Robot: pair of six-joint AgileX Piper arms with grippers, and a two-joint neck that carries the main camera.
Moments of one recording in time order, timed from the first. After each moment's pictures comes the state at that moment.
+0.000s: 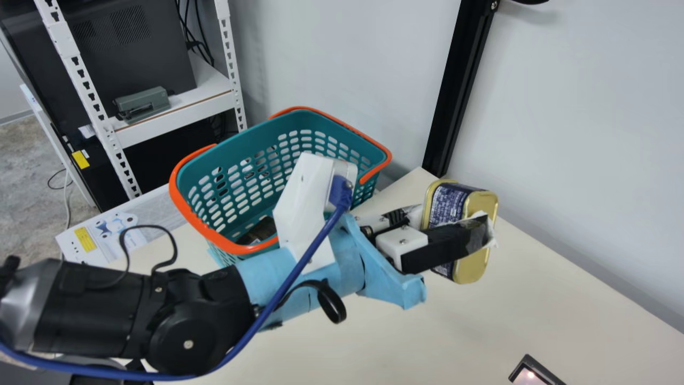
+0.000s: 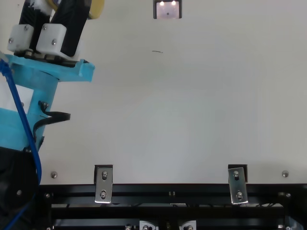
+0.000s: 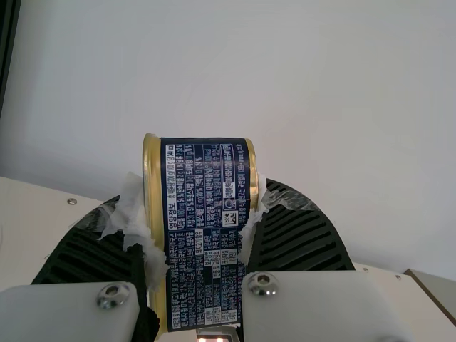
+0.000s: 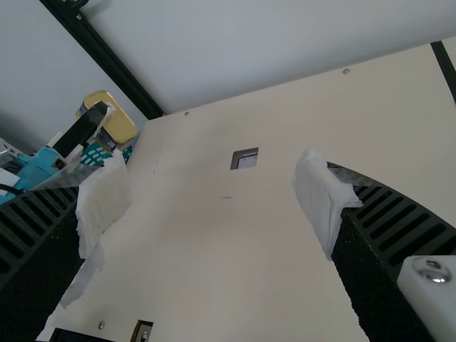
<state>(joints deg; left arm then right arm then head) -32.8 65.5 -26.8 -35.6 -31.8 -2.2 -5.1 24.4 -60.5 27.6 69.7 7.5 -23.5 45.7</state>
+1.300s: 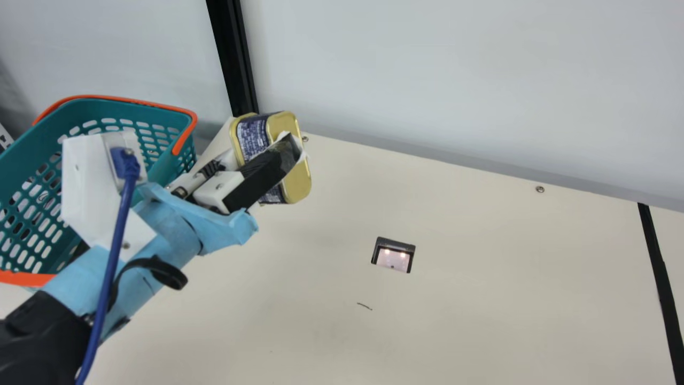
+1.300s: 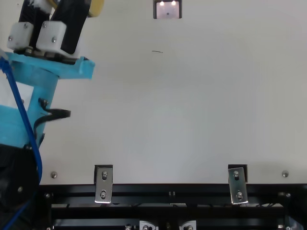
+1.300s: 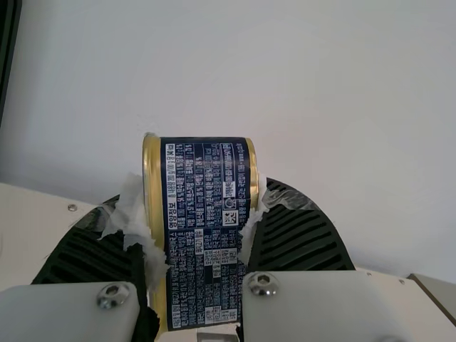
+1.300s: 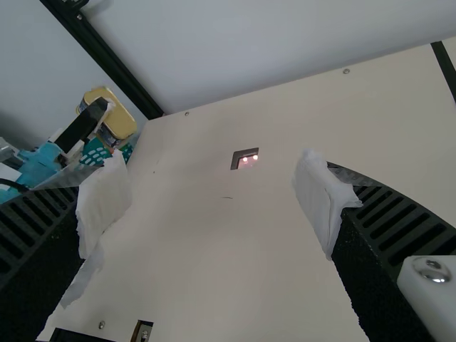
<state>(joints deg) -32.1 67.1 -28.0 -34.7 -32.3 -2.6 -5.1 24.4 -60.5 27.6 69.7 7.5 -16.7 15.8</state>
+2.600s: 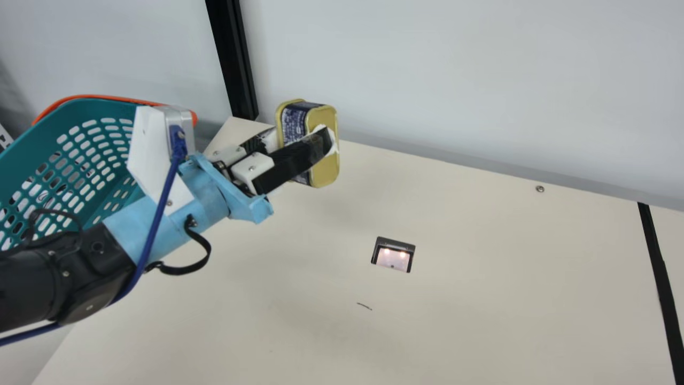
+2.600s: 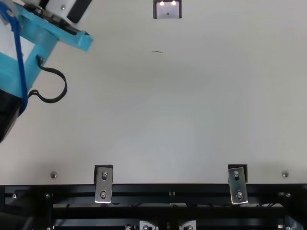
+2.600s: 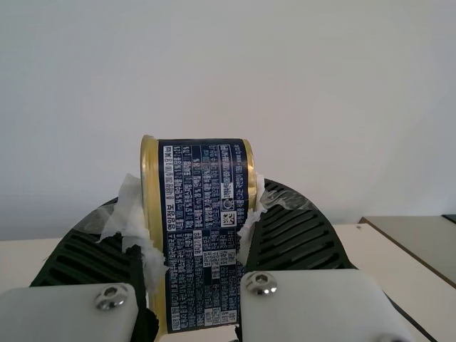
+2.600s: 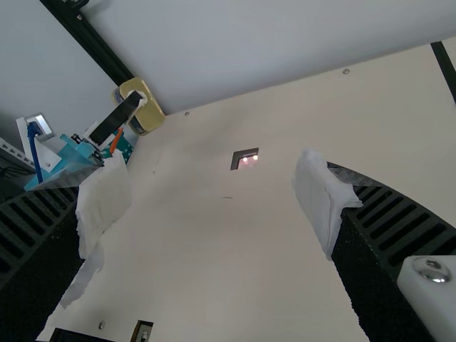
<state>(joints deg) -9.1 87.6 -31.5 26.7 -51.3 -42.6 -5.1 24.4 -60.5 27.6 69.7 7.5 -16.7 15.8</state>
